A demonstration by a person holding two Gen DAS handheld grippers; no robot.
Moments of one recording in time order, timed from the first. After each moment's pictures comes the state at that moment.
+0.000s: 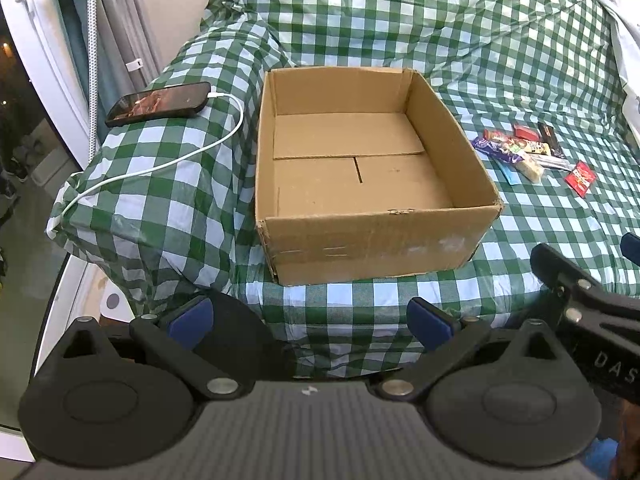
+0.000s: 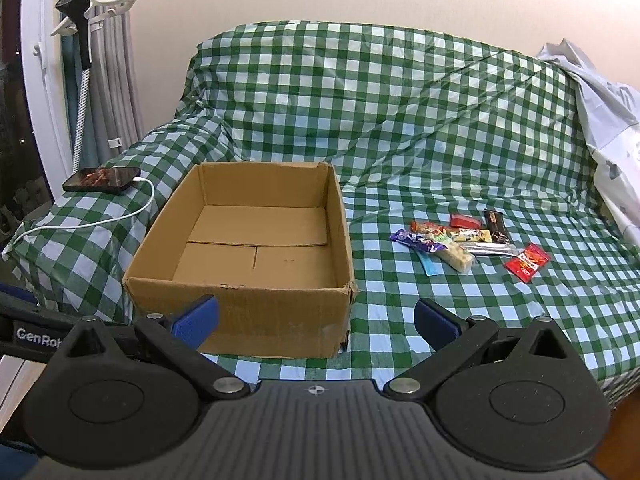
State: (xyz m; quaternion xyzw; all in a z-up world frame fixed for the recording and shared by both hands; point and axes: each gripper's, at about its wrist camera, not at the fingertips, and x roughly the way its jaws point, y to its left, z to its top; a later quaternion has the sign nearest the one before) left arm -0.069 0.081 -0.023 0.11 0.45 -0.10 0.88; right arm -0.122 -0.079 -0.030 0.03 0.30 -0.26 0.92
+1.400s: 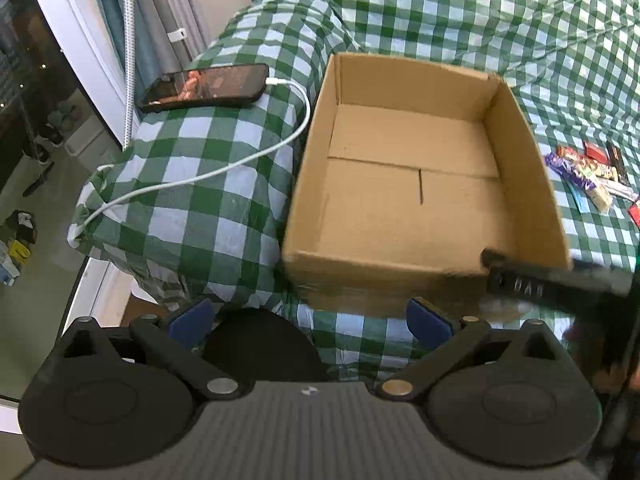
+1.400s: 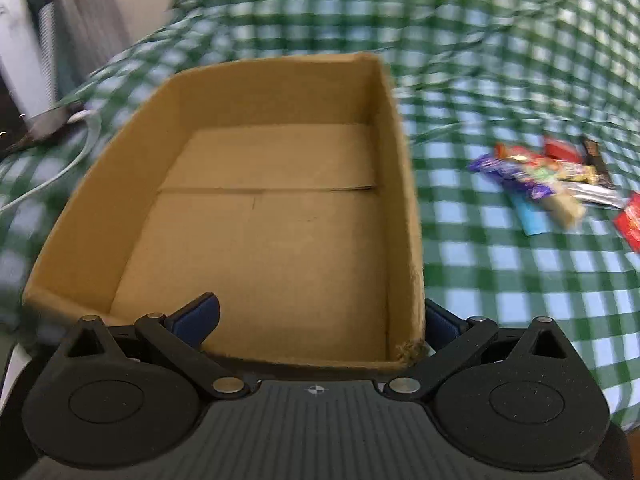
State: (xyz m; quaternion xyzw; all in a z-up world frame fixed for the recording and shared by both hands) left arm 0.009 0.101 -0.033 0.10 0.49 -0.02 0.87; right arm 0.037 -0.163 -0.138 0.12 0.43 -0.19 0.87
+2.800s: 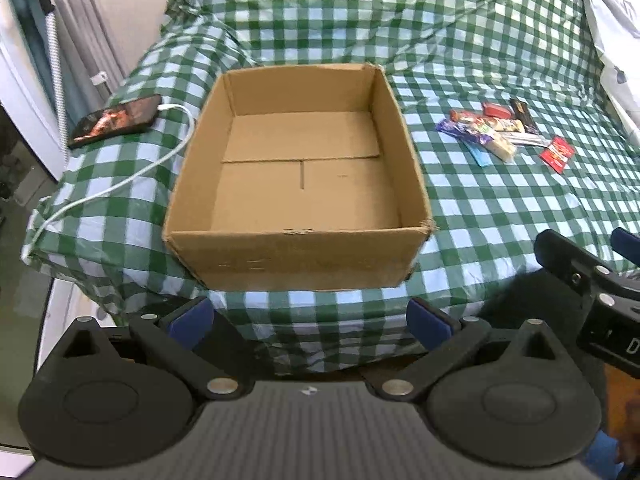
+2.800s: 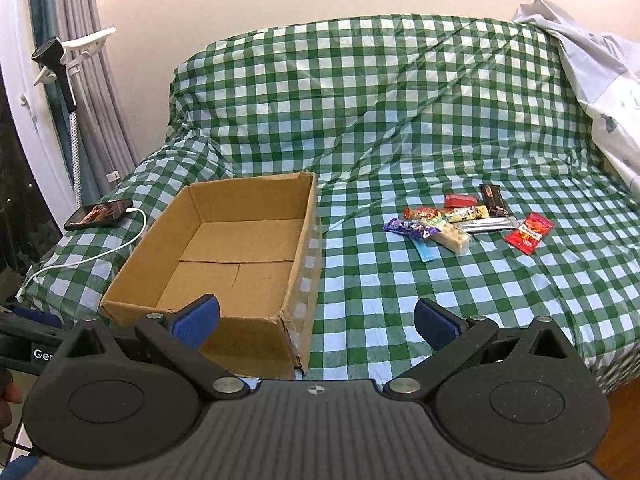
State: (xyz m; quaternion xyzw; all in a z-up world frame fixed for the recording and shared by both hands) left arm -0.074 0.032 -0.021 0.14 0.47 -0.14 0.86; right arm -0.157 -0.127 -0.021 0.11 0.28 -0.25 0.92
